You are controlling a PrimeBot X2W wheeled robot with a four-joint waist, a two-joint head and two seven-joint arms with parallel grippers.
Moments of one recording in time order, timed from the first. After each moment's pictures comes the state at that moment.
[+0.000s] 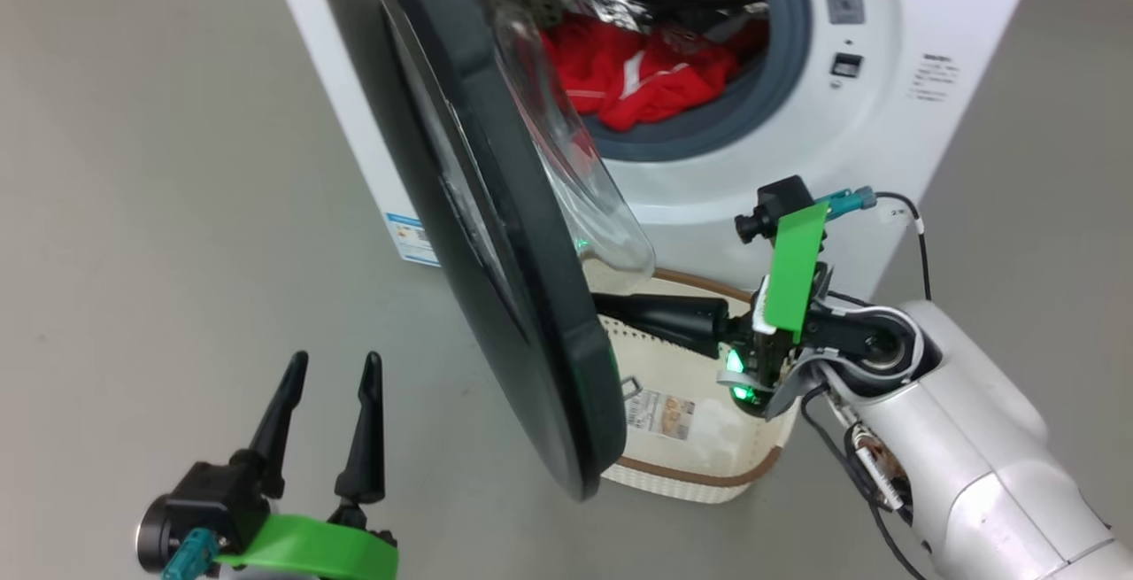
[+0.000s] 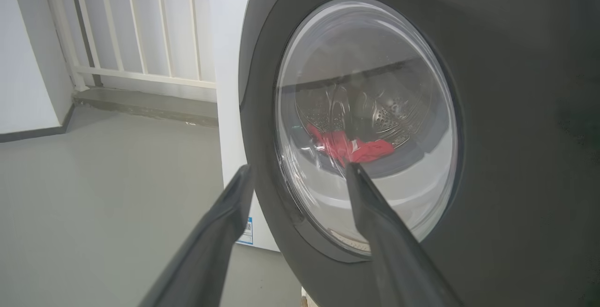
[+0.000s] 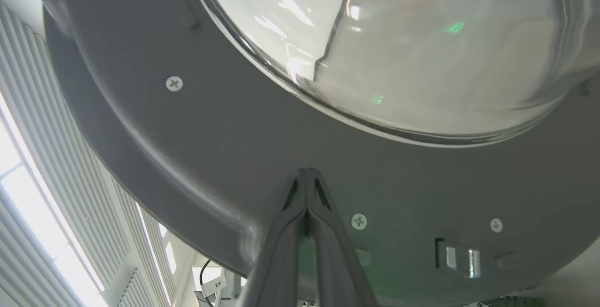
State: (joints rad) left arm -0.14 0.03 -0.07 0.19 -0.25 -0.05 -0.25; right arm -0.70 -0.08 0.42 0.64 1.83 0.13 0.86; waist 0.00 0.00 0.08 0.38
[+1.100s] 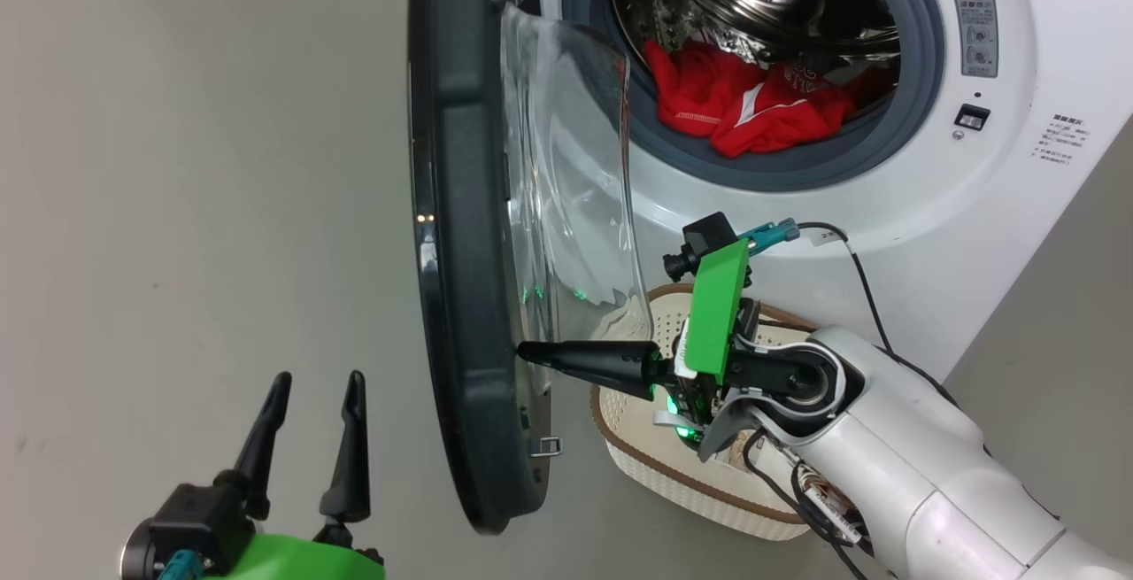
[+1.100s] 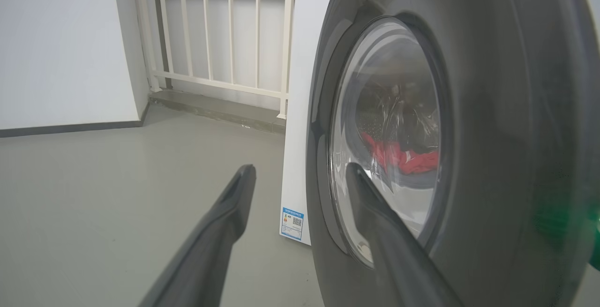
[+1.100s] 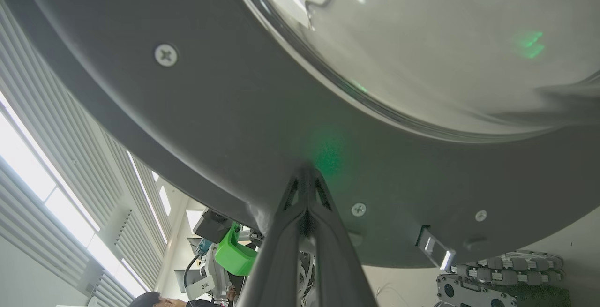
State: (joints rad) left arm -0.10 0.04 -0.04 0.18 -0.25 -0.05 -0.25; right arm -0.74 -0.08 0.71 0.63 1.96 0.13 0.69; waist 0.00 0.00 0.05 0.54
